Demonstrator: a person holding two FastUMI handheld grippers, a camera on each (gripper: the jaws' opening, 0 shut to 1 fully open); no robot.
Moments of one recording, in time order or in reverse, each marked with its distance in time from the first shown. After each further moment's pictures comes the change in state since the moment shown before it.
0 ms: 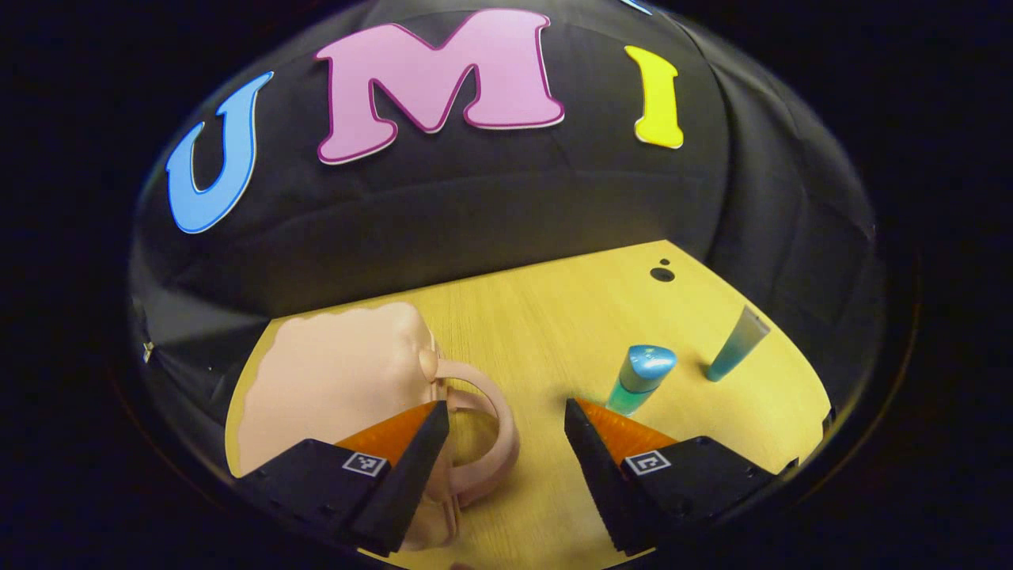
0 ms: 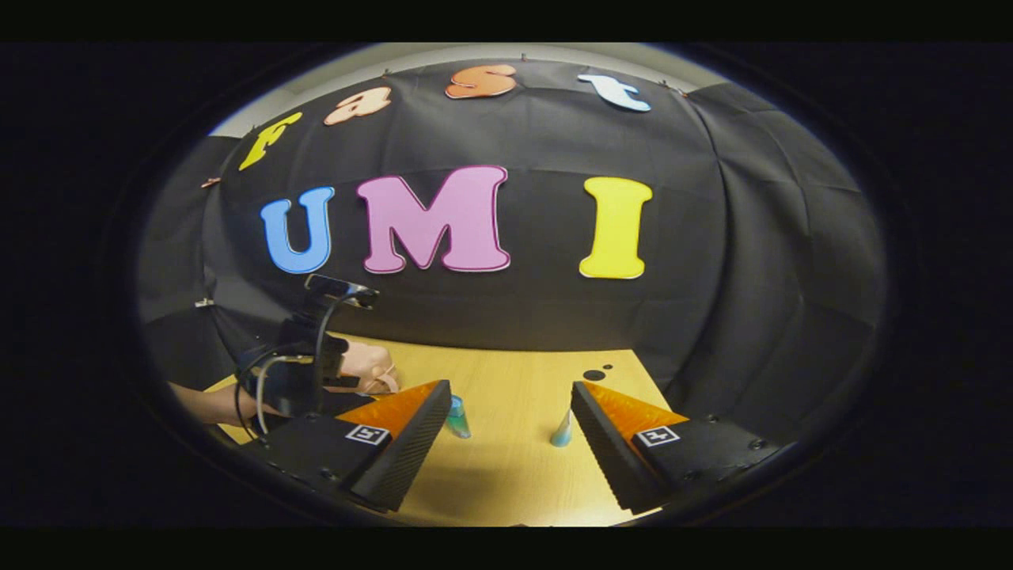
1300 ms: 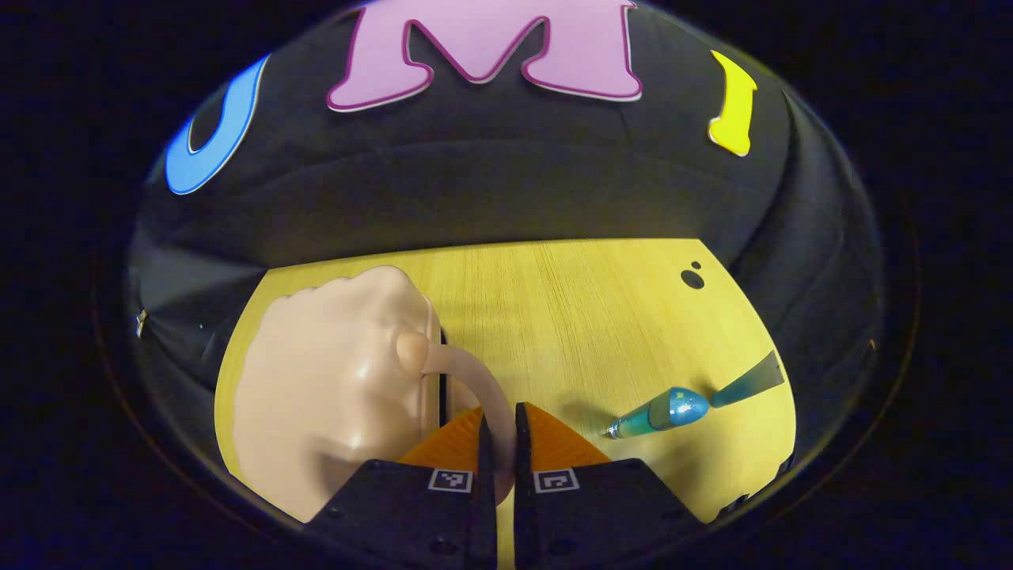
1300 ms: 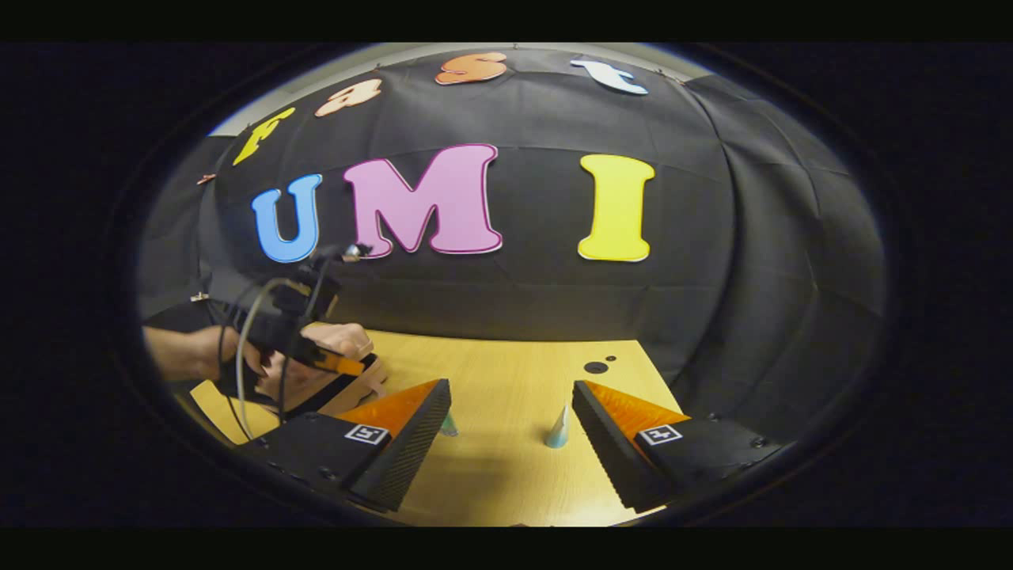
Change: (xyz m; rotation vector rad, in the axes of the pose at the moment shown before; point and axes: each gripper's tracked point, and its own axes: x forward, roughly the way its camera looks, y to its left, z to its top) left arm -0.003 0.031 0.056 -0.156 0.117 -0.019; right arm 0.027 -0.009 -0.017 -0.017 0.010 0.021
